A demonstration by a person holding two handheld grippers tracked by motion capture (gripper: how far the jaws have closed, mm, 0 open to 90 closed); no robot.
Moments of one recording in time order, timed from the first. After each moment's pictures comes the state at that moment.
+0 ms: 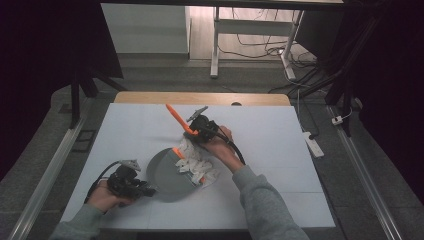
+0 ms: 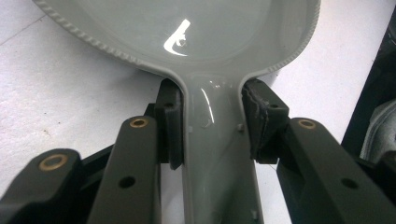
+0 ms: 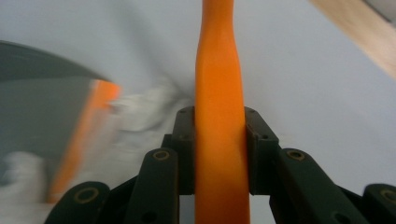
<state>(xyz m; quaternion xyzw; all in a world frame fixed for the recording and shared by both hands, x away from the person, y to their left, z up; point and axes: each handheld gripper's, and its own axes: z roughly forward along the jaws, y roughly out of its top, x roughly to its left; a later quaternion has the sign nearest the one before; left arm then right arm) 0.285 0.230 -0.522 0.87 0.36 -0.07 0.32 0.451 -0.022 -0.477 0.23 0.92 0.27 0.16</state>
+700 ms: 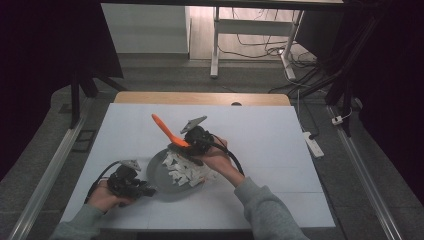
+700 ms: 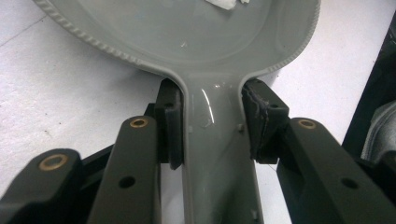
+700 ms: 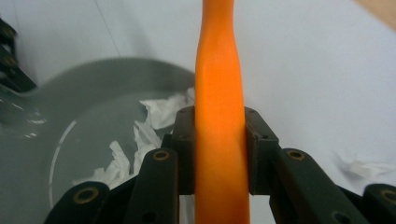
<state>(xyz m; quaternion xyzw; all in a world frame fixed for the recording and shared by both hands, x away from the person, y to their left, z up) 0.286 0.229 -0.522 0.87 0.37 -0.07 0.32 0.406 -0.023 -0.460 0.18 0.91 0.36 0.09</state>
